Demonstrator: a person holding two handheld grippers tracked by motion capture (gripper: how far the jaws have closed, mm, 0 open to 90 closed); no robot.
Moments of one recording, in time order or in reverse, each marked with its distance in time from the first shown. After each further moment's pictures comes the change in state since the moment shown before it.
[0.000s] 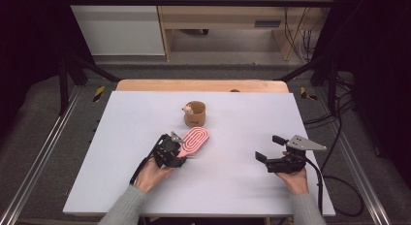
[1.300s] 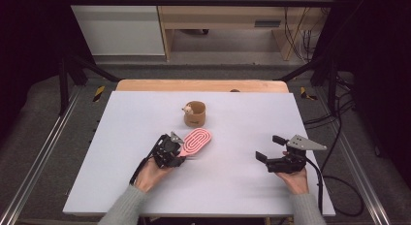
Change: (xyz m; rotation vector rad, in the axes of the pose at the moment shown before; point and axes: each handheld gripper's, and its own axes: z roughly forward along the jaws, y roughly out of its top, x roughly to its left) left arm 0.000 -0.001 -0.002 -0.009 -0.005 0.008; right arm -0.001 0.000 0.000 0.001 -0.001 0.007
